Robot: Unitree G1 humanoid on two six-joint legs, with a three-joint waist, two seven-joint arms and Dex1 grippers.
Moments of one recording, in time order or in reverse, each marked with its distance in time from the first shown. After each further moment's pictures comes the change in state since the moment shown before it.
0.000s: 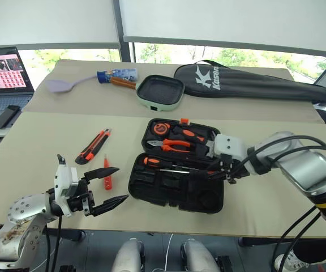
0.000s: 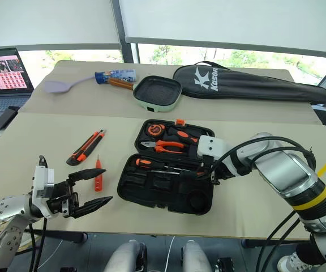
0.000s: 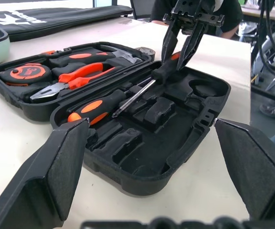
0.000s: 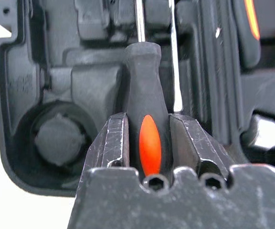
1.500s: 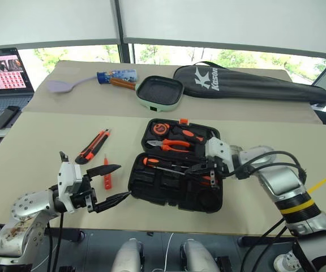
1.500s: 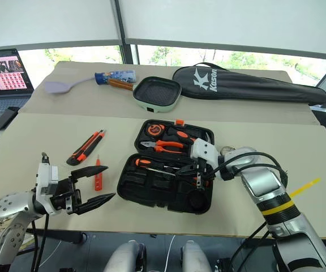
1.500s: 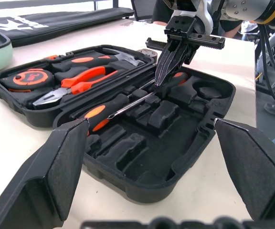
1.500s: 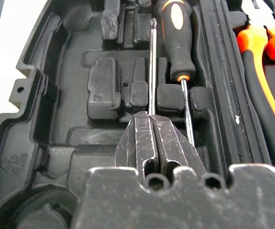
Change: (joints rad) left arm -0.019 0.012 -0.025 0.007 0.024 0.002 0.025; right arm 0.122 0.318 -0.141 0.296 -0.065 -0.459 0.060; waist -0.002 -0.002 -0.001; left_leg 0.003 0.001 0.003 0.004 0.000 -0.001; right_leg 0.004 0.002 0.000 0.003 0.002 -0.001
